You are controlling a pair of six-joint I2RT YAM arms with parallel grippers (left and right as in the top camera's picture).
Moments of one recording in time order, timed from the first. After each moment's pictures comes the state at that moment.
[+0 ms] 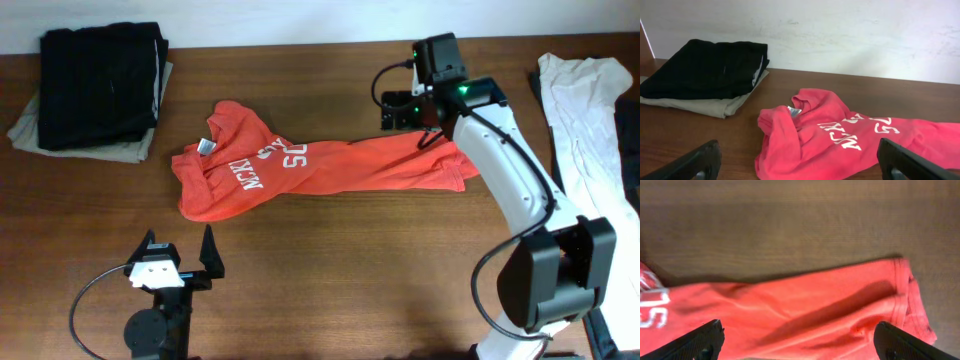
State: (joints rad) left arm 0.11 0.02 0.01 -0.07 0.08 -0.09; right arm 0.21 1.87 1.64 -0.83 0.04 0.21
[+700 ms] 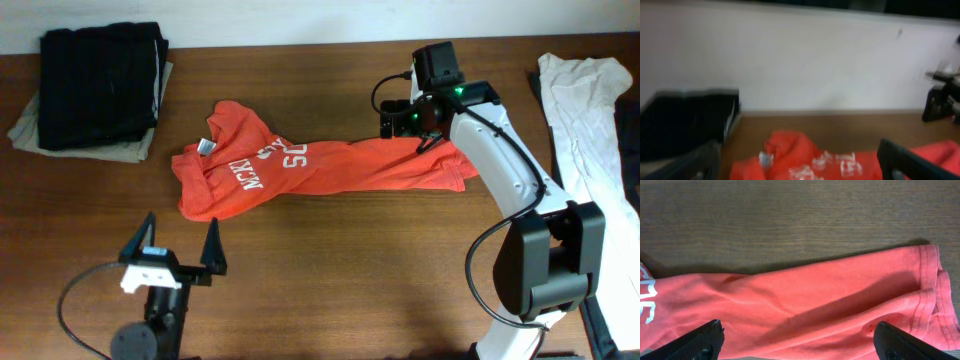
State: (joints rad) left arm 0.11 0.12 0.15 0.07 0.24 -0.10; right arm 0.19 1.92 1.62 -0.81 -0.02 0.21
